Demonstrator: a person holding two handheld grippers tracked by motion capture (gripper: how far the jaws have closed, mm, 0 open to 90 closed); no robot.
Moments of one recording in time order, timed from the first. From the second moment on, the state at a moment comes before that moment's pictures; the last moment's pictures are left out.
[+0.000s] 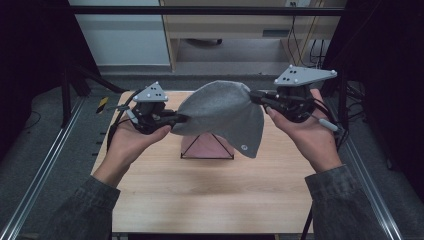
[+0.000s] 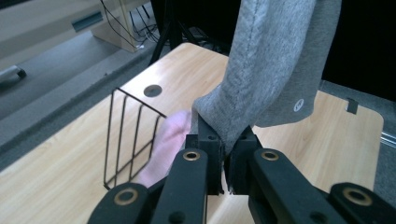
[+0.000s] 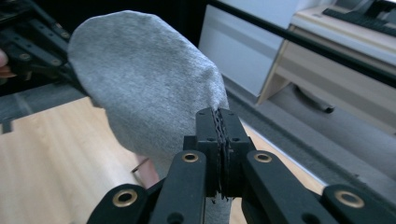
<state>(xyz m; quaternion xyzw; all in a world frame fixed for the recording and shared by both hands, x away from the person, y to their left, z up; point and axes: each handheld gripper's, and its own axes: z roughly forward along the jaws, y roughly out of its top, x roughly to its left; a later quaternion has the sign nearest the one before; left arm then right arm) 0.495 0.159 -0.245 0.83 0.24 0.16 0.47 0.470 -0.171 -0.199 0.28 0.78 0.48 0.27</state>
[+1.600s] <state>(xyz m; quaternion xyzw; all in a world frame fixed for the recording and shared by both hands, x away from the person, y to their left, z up) 0.581 0.166 -0.278 0.80 0.30 0.20 0.47 0.597 -0.139 -0.234 0.35 0.76 0.48 0.28</state>
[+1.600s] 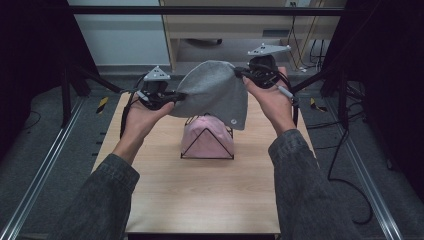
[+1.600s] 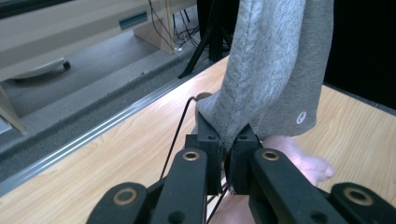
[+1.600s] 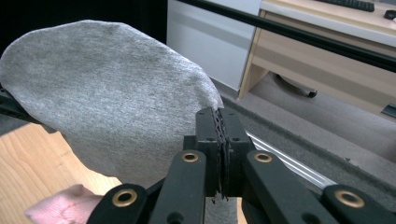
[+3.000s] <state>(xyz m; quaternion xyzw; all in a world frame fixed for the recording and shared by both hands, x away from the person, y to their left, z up) 0.595 0.166 -0.336 0.81 0.33 0.18 0.45 0.610 -0.123 -0.293 0.35 0.79 0.43 0.26</state>
